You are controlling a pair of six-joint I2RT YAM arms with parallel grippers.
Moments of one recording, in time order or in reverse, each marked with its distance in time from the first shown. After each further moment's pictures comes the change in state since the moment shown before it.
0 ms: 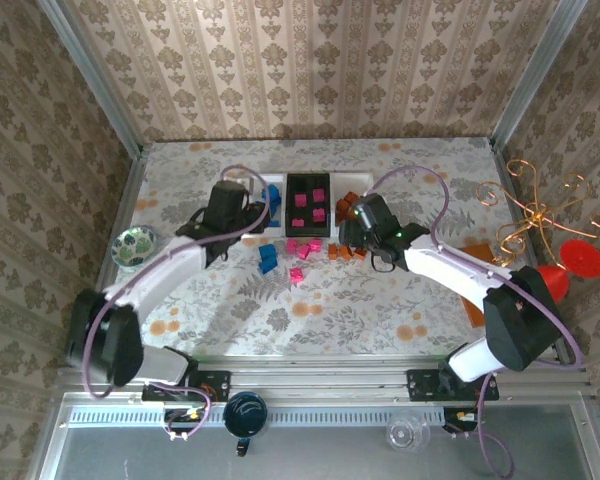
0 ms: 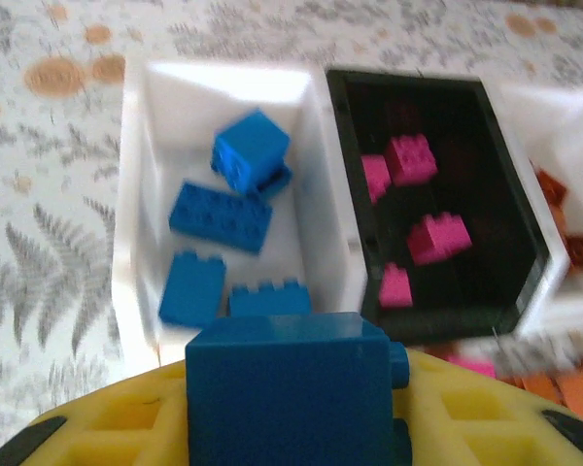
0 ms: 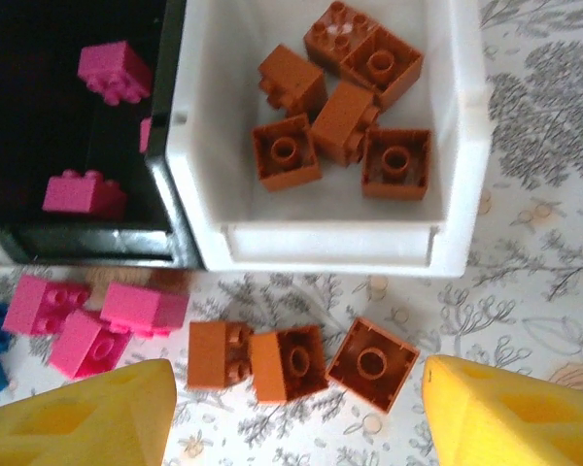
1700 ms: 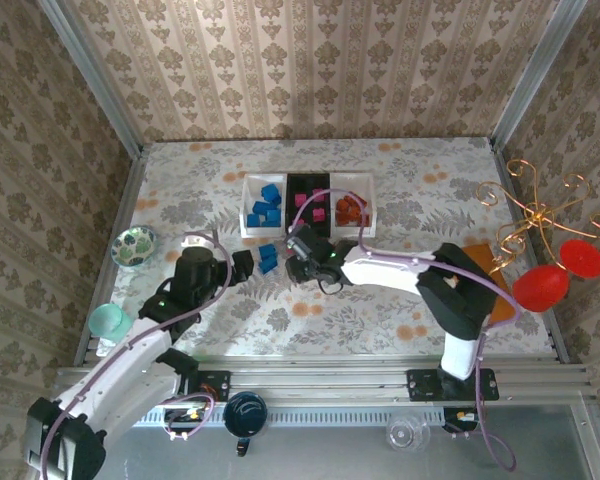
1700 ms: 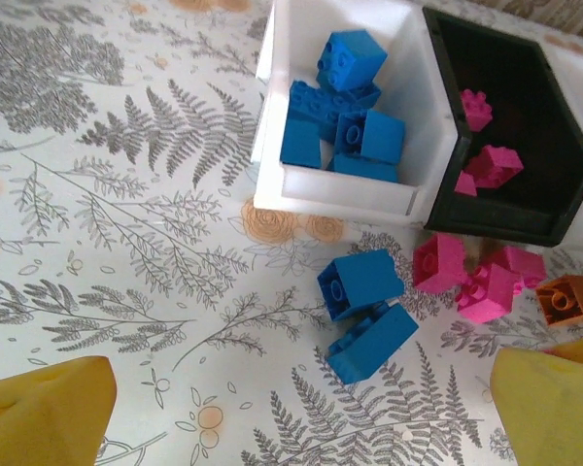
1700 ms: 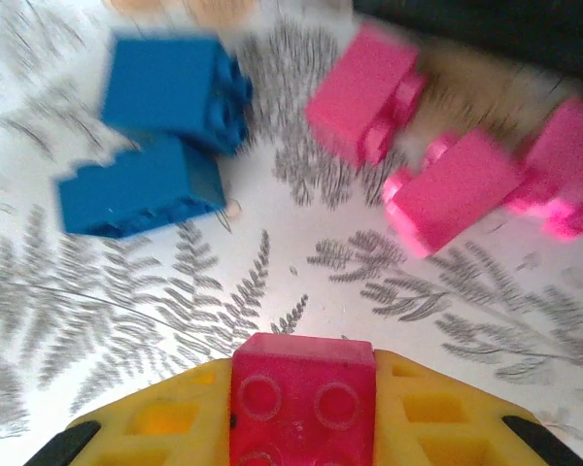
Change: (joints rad) left arm -0.026 -0.668 -0.556 -0.026 -0.101 -0.125; right arm 0.298 0.314 0.193 0.051 -0.084 -0.059
